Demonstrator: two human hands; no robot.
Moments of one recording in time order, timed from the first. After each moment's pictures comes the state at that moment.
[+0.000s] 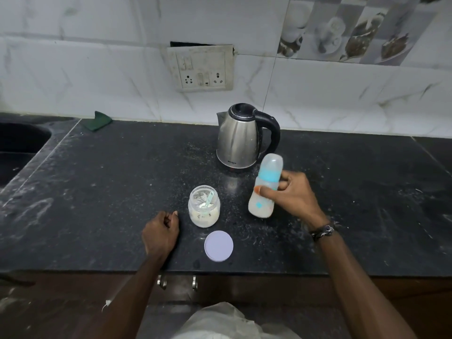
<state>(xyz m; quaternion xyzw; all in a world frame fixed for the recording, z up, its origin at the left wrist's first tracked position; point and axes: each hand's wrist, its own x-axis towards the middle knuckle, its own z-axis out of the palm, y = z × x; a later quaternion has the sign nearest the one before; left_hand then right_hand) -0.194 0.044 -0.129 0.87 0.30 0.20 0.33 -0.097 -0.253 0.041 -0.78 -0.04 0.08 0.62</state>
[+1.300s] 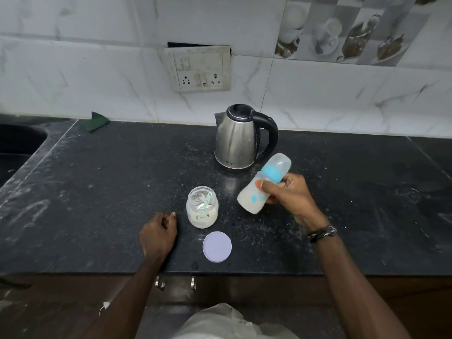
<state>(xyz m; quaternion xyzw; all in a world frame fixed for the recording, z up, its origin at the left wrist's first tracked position) -0.194 0.044 -0.126 0.87 0.31 0.20 0.34 -0.095 -0.251 0.037 -0.82 -0.05 0.07 0.57</state>
